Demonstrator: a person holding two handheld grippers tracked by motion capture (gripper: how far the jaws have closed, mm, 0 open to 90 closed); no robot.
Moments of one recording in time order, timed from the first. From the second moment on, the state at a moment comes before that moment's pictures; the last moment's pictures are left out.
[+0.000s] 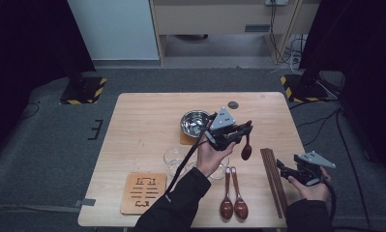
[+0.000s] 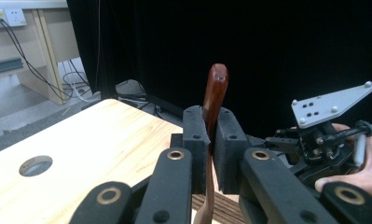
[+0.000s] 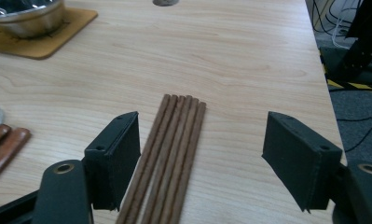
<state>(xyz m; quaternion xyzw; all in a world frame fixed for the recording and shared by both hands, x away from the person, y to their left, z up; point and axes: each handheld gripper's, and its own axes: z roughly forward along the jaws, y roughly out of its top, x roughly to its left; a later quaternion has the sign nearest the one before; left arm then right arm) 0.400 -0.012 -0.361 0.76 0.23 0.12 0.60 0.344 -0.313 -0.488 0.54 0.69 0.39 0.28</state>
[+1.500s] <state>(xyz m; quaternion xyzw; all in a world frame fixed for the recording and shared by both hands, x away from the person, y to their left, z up) 0.421 0.014 -0.339 0.76 0.24 0.14 0.59 0.361 -0.350 -0.527 0.58 0.71 0.31 0.26</state>
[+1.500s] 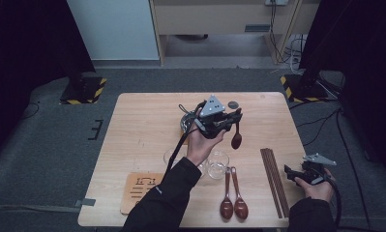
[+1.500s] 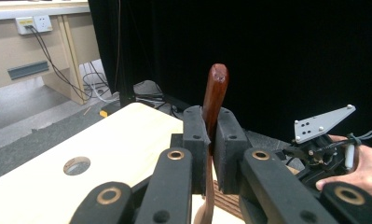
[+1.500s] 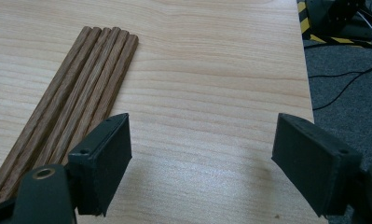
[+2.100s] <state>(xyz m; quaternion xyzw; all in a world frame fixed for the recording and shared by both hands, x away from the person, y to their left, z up) 0.441 0.032 -0.338 0.75 0.26 0.16 0.58 0.364 -0.351 -0.532 0.58 0.71 0.30 0.25</state>
